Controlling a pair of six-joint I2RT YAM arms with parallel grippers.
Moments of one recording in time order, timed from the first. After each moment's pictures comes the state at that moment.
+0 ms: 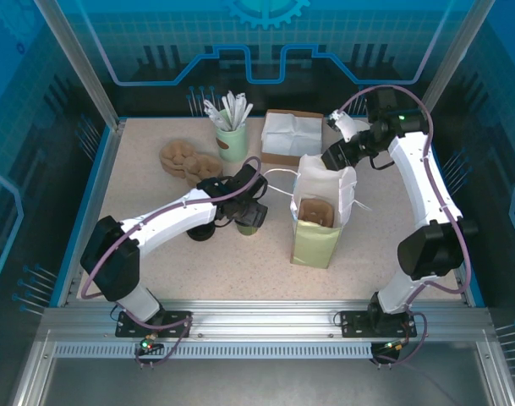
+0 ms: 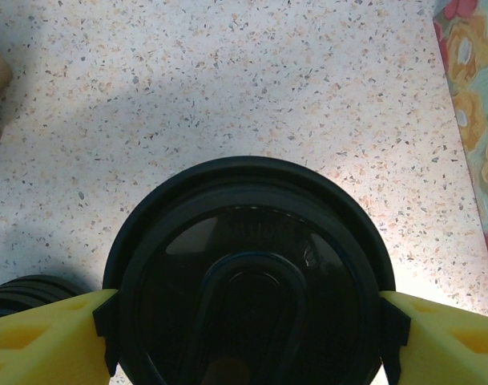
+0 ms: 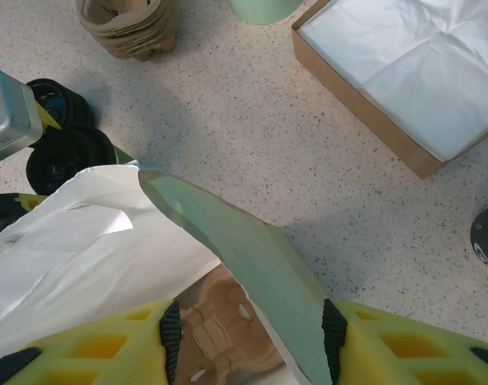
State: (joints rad) left arm -0.72 1.62 1.26 -0.78 -0.19 -0.35; right arm 0.12 1.68 1.83 -1.26 -0.50 -0.44
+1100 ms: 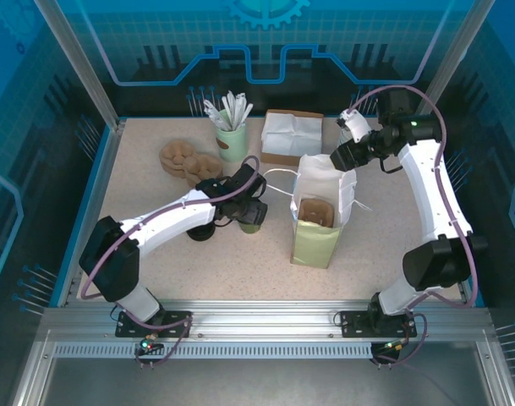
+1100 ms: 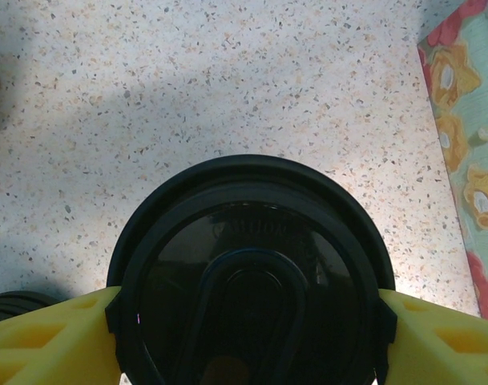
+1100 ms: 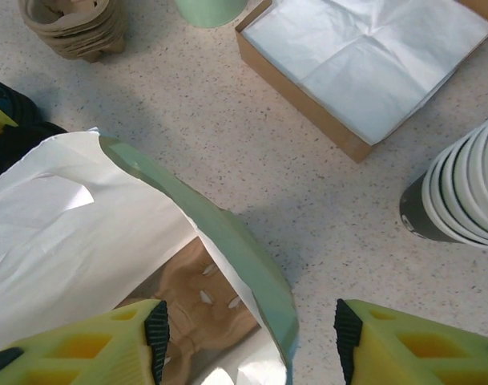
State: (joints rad) left arm -0.70 1.61 1.23 -0.72 -0.16 -0.37; right arm 0.09 1.59 1.79 -1.24 -0.39 -0.44
